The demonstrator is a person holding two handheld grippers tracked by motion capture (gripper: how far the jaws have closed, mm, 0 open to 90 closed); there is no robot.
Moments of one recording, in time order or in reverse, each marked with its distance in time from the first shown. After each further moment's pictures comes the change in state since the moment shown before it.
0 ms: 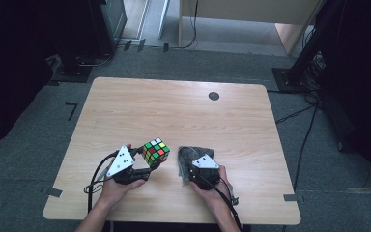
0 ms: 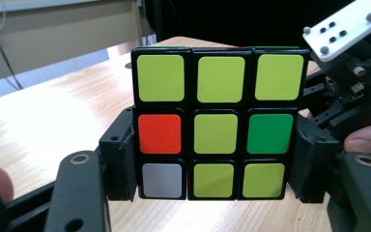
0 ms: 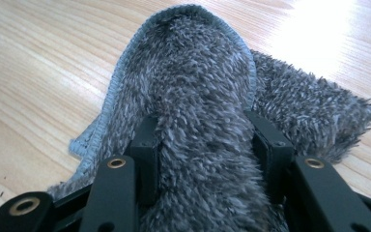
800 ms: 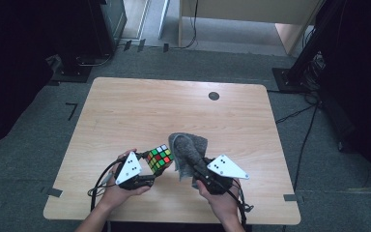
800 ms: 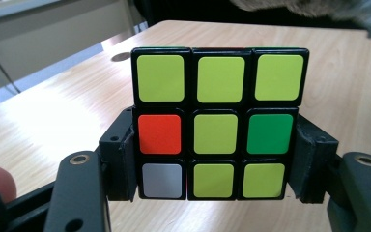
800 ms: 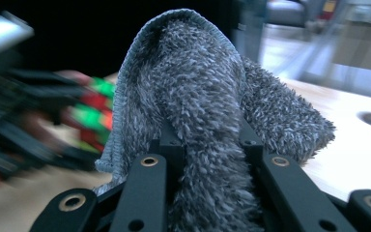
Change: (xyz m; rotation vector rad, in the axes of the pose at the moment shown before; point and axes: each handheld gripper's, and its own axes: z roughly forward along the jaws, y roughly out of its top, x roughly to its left) left arm -0.026 0.002 0.008 0.071 -0.027 0.154; right arm 0.002 0.046 -0.101 -0.425 0.239 0.049
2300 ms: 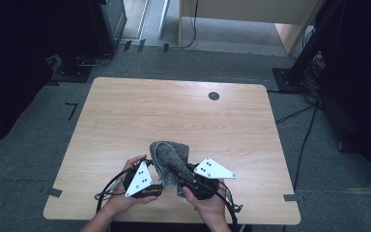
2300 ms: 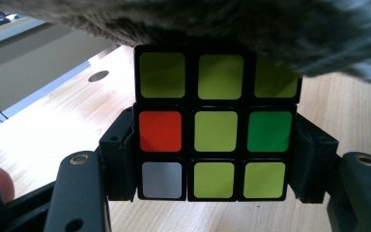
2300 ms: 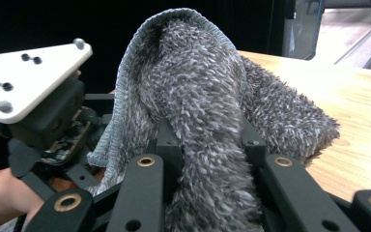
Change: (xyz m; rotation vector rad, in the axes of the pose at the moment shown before) left arm -0.023 0.004 0.005 -0.033 -0.044 0.091; right arm 0.024 -0.004 0.016 0.022 0.149 0.075
